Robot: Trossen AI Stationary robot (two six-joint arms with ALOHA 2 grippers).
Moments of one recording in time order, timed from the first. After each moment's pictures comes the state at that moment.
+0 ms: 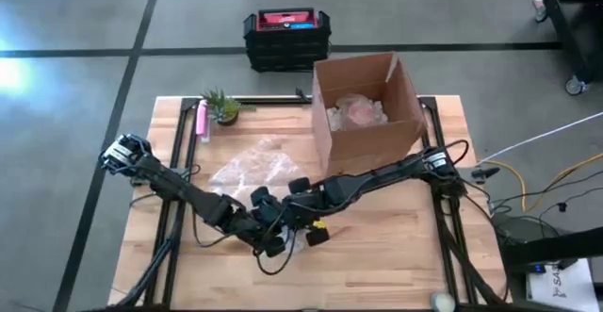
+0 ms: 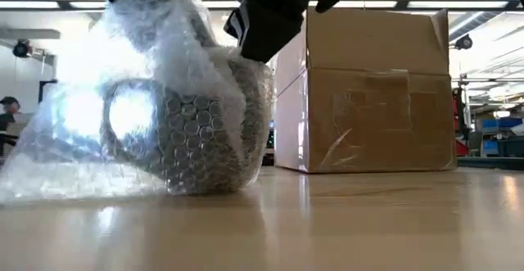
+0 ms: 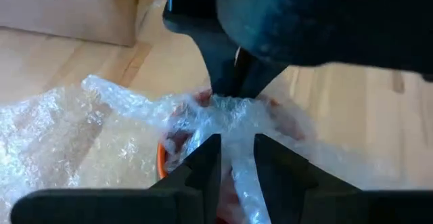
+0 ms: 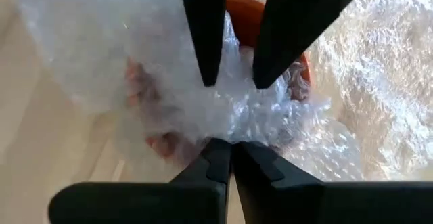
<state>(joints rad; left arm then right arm) -0.50 1.59 1.06 -0.38 -0.53 -0.69 0.24 2.14 1.81 -0.82 0.05 -0.16</state>
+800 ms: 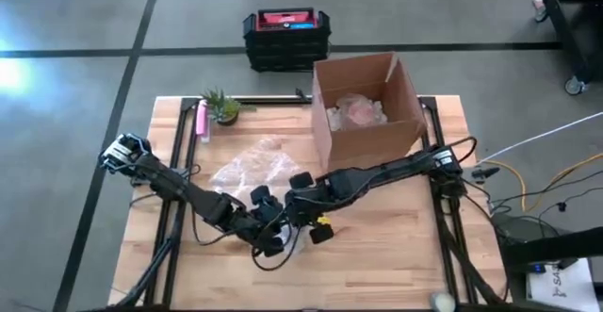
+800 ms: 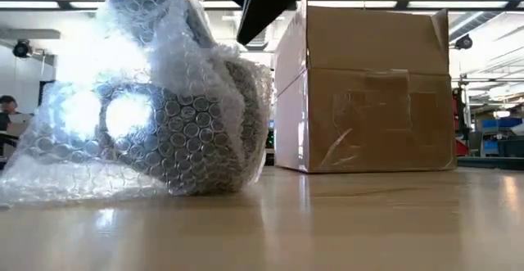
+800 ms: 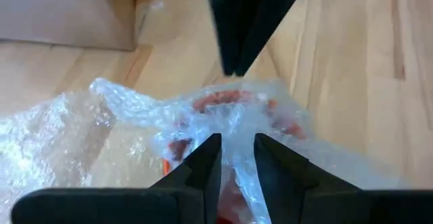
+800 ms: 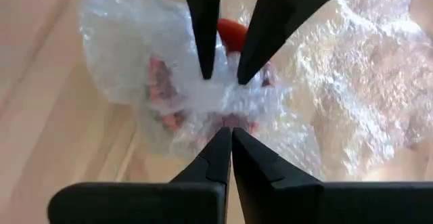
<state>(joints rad) -0.51 1.56 1.08 -0.41 -0.53 -0.63 0.24 2.11 1.92 -0.96 0.05 -0.18</state>
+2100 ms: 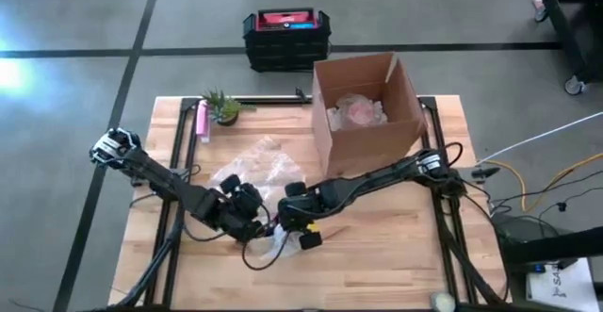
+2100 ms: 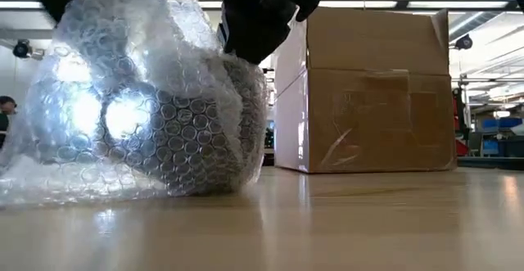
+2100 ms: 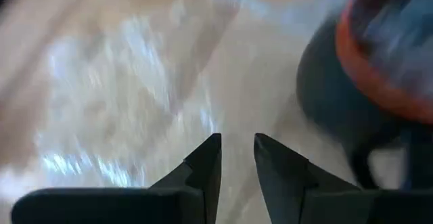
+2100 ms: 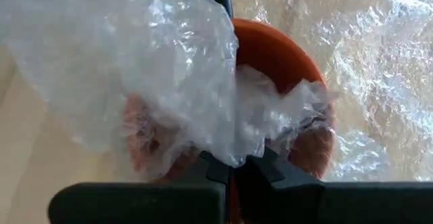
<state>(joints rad) -0.51 1.44 0.94 -0.79 -0.54 -0.95 0.24 2.22 1.81 -0.75 0.02 -0.09</state>
